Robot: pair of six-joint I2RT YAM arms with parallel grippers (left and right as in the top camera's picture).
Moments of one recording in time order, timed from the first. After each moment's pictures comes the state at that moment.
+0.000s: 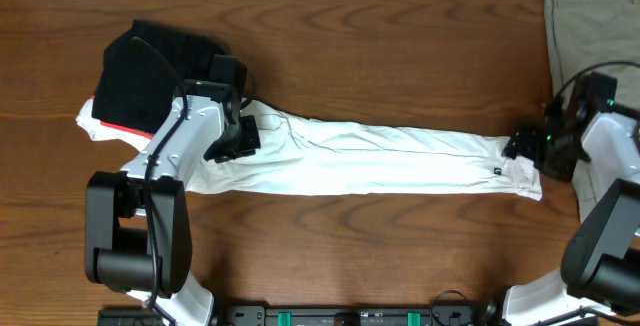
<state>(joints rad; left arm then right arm) -0.15 1.80 1.19 -0.91 -0.01 -0.38 -0.37 1.75 1.11 -0.85 -0.13 0.07</state>
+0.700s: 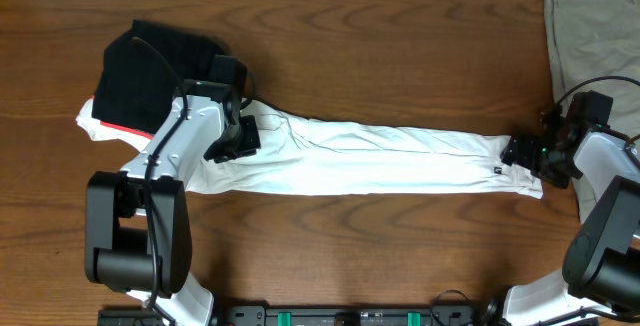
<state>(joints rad) -0.15 1.80 1.19 -0.90 -0.01 -0.38 -0.40 1.75 0.96 -0.59 -0.14 0.06</state>
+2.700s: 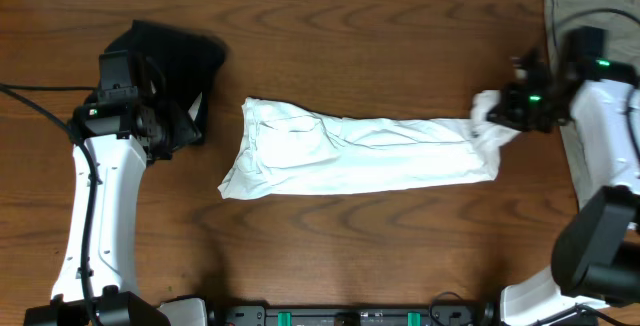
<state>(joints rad) 0.15 1.43 1.21 -1.01 0.00 -0.38 -0.18 1.76 1.39 -1.03 -0.39 0.02</state>
